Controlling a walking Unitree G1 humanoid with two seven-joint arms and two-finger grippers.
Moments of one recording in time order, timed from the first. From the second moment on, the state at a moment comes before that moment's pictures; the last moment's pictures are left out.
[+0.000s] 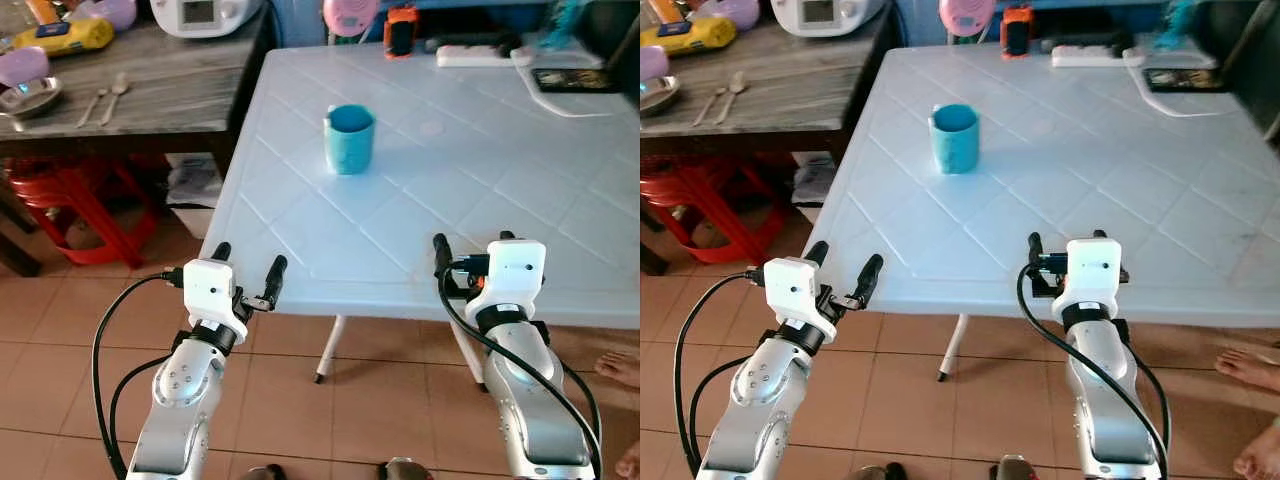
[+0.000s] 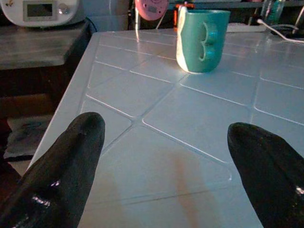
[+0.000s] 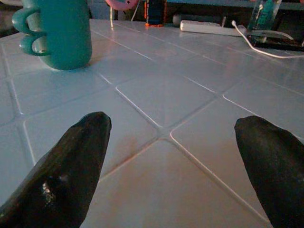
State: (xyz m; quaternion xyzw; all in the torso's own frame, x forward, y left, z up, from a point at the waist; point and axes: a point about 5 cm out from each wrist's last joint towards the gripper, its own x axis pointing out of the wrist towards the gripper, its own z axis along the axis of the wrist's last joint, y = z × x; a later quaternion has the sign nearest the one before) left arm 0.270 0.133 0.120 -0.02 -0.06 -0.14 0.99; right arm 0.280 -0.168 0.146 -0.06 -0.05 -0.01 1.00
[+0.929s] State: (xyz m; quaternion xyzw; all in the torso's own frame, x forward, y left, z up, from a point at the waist) left arm 0.268 0.136 0.120 -0.02 -0.07 -0.16 0.98; right arm 0.280 -0.157 0.149 -0.06 -0.07 0.00 1.00
